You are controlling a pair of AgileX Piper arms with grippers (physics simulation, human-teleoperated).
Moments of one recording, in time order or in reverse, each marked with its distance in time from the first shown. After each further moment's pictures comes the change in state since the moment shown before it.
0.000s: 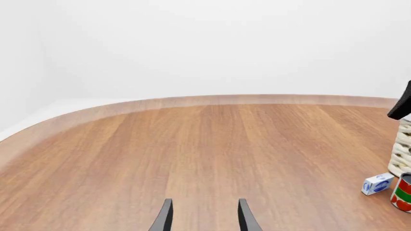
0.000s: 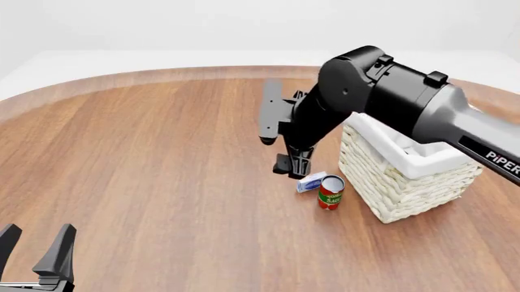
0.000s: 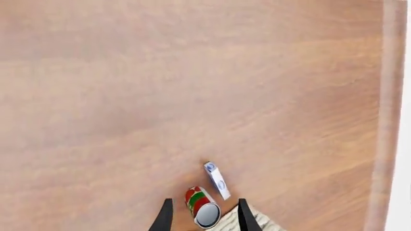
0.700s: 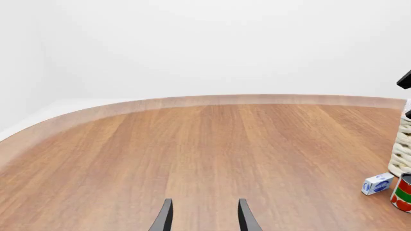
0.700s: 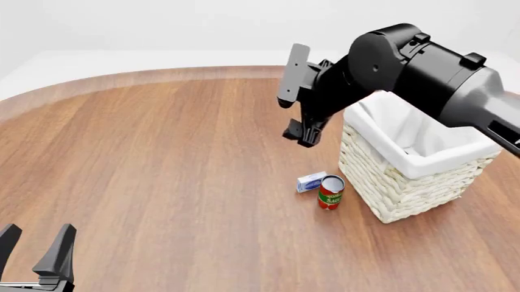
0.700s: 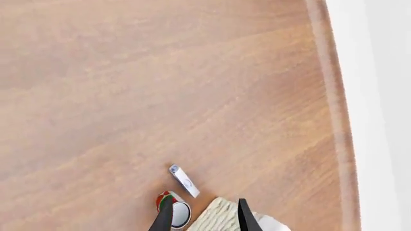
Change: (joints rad) left arm 0.000 0.000 0.000 0.000 0.000; right arm -0.101 -0.027 -0.048 -0.101 0.056
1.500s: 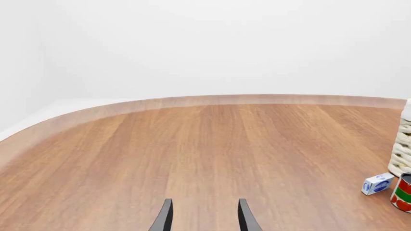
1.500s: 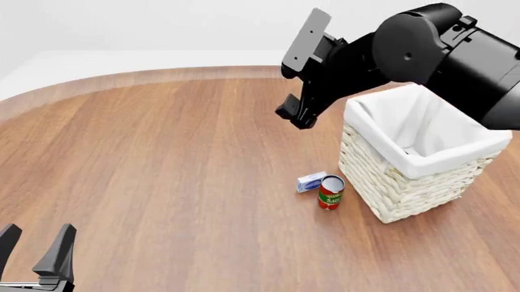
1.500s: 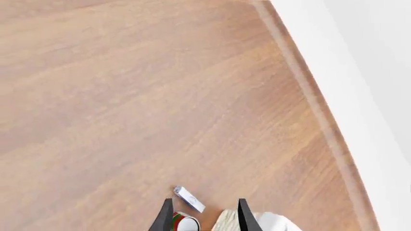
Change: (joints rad) left arm 0.000 0.000 0.000 0.000 0.000; right arm 0.030 -0.096 0.004 -0.073 0.211
